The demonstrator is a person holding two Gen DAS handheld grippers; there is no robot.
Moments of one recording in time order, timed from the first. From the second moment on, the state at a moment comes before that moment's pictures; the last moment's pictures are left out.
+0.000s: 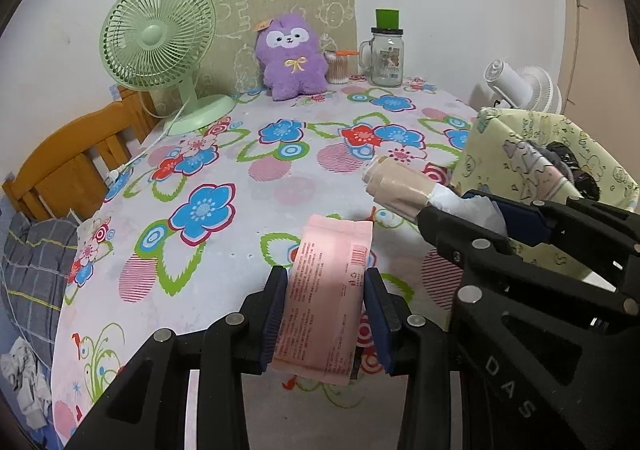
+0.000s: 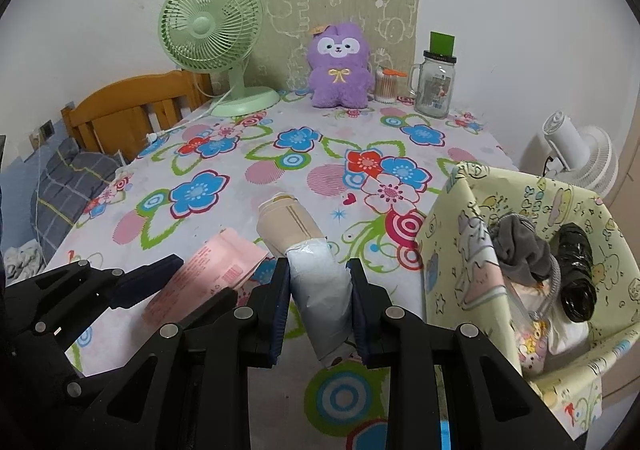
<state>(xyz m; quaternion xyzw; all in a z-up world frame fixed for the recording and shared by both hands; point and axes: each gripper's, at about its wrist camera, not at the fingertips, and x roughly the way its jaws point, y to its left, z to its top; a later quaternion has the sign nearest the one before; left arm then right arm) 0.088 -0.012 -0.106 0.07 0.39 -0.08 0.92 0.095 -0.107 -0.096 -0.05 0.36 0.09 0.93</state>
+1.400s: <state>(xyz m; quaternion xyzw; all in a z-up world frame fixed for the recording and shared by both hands) 0.067 -0.084 -0.028 0.09 0.33 -0.11 0.93 0.074 -0.176 -0.013 -0.03 0.31 0.05 0.95</state>
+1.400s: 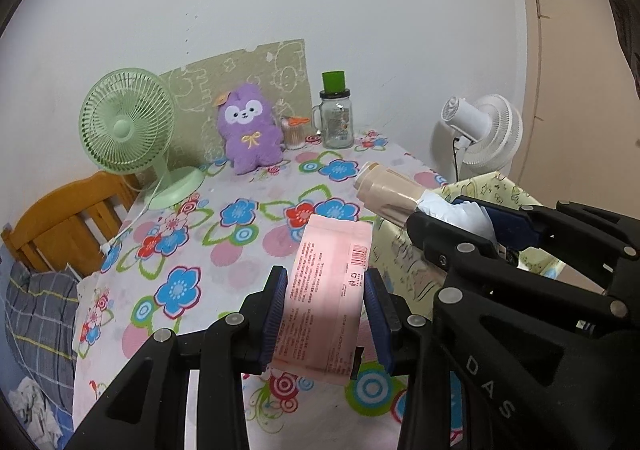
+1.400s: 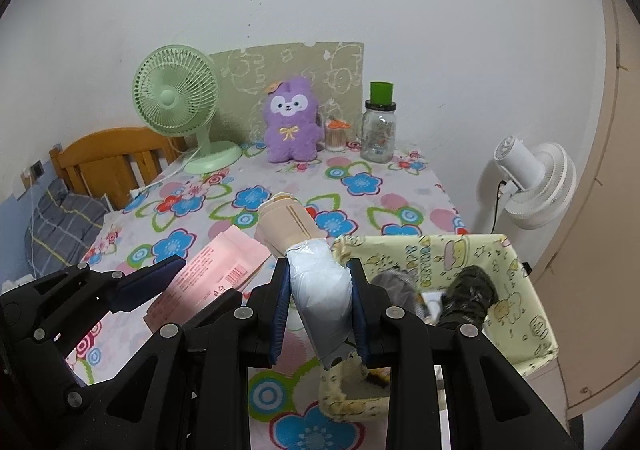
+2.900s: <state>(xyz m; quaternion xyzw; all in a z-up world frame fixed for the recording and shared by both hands) 0.124 -0.202 -0.044 0.13 0.35 -0.20 0.91 0.131 -0.291 -0.031 -0.01 0.36 0.00 0.93</state>
